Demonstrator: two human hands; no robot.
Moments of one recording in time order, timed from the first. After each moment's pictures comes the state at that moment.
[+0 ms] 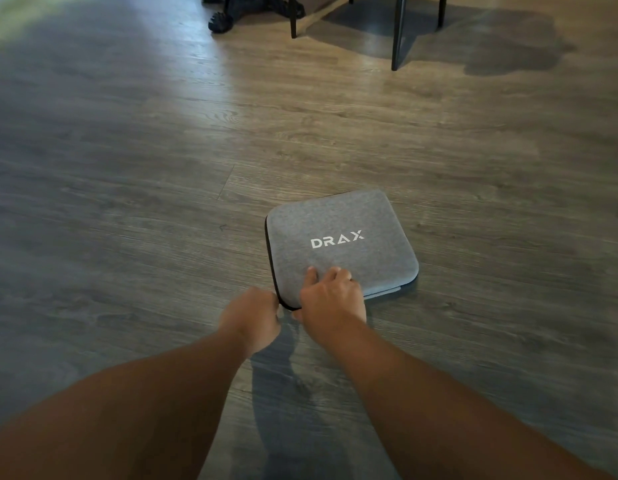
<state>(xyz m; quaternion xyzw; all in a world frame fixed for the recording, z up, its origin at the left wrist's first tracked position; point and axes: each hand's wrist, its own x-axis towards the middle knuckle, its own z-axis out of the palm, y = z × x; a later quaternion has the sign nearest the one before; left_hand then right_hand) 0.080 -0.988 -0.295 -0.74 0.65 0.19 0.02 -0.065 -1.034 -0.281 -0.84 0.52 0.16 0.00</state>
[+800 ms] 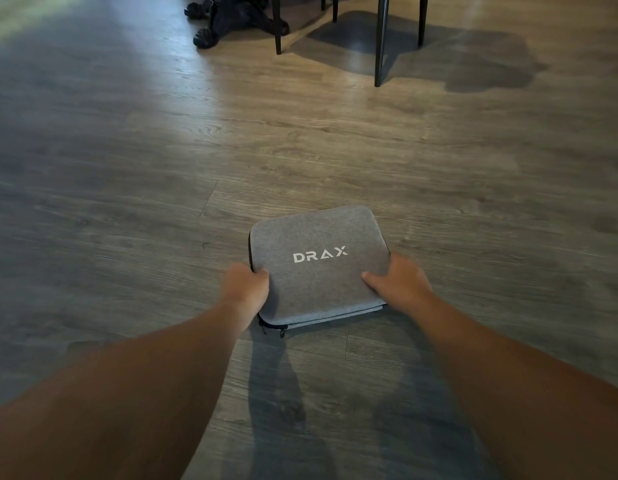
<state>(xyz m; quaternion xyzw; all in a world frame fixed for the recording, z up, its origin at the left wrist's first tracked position) 0.078 -1.071 -0.299 -0.84 0.31 0.34 -0.28 -0.187 -1.135 -0.285 -0.63 0.70 -0.07 0.35</state>
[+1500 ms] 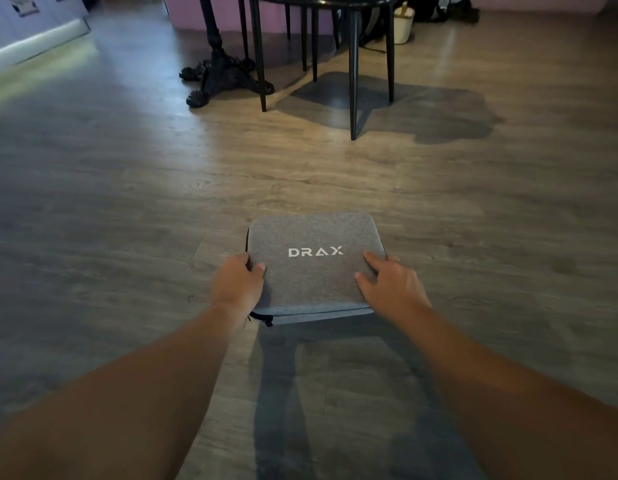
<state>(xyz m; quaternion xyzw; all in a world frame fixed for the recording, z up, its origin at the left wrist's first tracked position) 0.061 -1.139 -0.207 -0.81 0.45 0.24 -0.30 -0.204 -1.174 -0.202 -0.71 0.65 -0.12 0.23</state>
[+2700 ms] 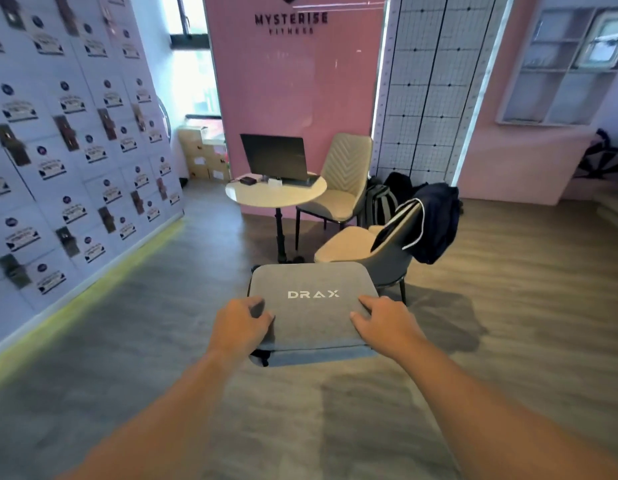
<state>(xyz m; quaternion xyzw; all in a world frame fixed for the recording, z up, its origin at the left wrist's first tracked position) 0.265 -1.192 0.554 -0.76 0.54 0.12 -0.34 -0.001 -1.264 0.566 -0.78 0.60 -0.11 0.16</state>
